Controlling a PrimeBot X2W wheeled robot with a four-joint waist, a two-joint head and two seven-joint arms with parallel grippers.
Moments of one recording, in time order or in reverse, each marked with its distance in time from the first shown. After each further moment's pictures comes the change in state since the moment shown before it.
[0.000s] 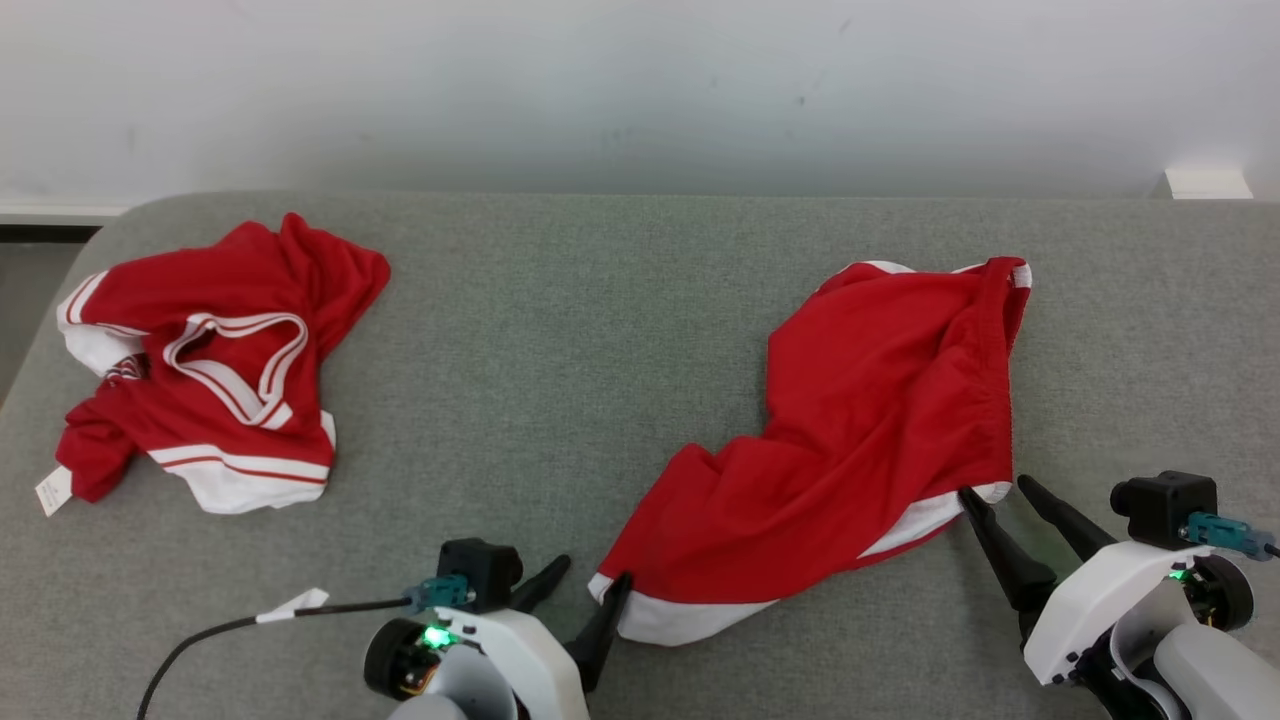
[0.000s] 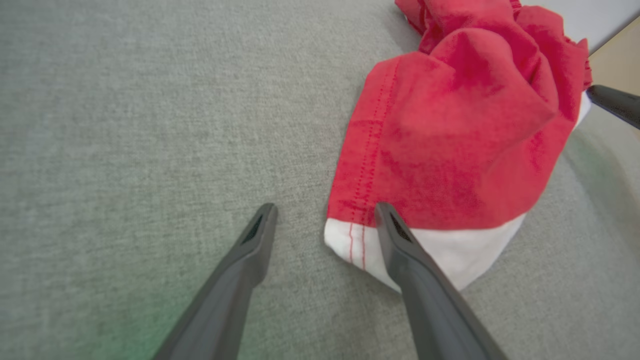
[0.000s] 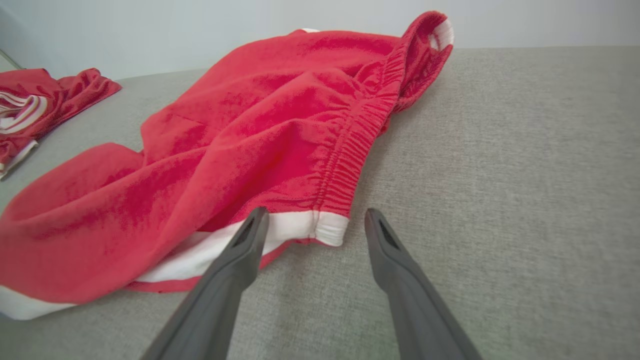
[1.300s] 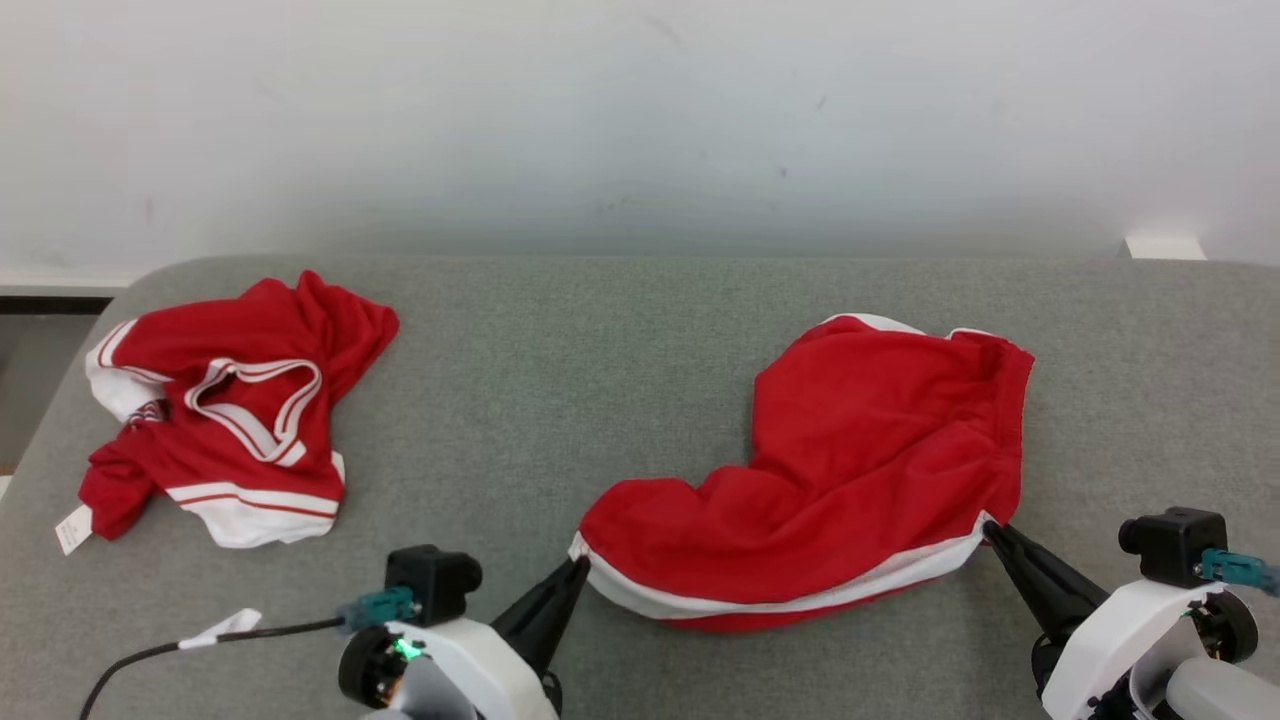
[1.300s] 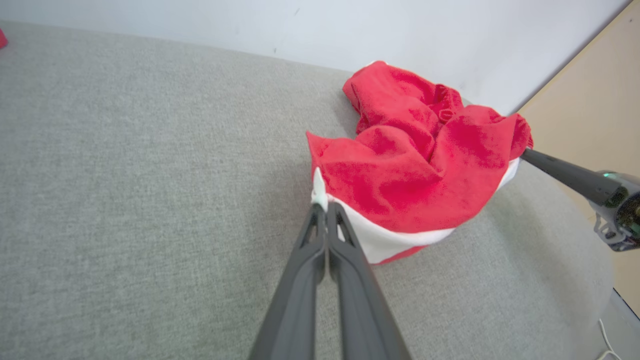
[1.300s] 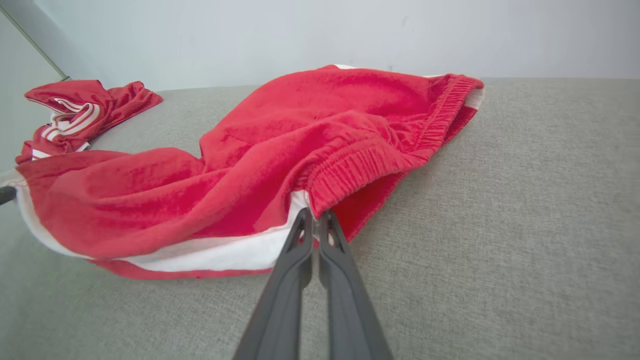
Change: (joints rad) left arm 0.059 0.140 -0.096 -0.221 -0.211 0.031 -0.034; right arm -0.101 -0.133 0.411 -0.015 0.316 0.000 -0.163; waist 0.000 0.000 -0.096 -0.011
